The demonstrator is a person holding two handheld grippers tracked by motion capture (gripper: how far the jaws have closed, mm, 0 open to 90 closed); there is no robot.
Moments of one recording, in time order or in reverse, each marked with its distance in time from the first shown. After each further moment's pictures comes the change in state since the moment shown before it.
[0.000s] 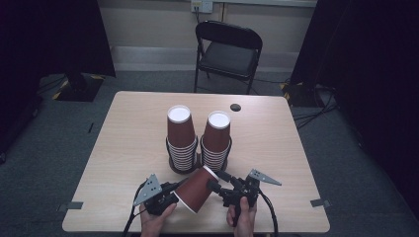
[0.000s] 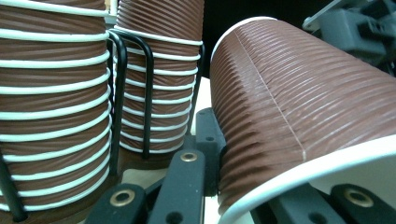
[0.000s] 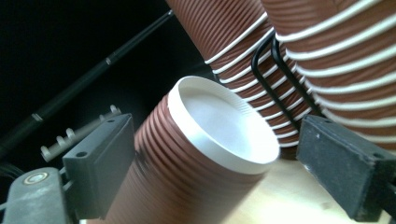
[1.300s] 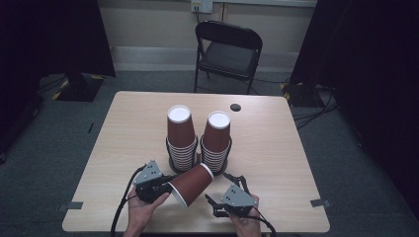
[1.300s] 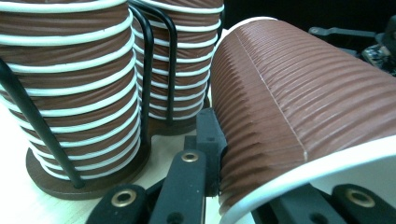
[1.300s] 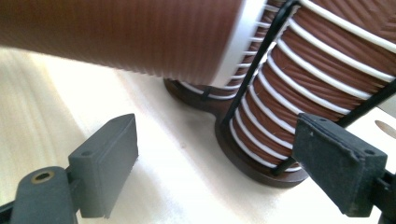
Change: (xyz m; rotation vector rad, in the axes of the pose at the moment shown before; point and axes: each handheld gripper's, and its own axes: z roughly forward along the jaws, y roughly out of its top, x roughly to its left) left arm 0.019 0.044 -0.001 0.303 0.000 0.030; right arm 0.016 -0.026 0.008 0.309 -0.363 -0.925
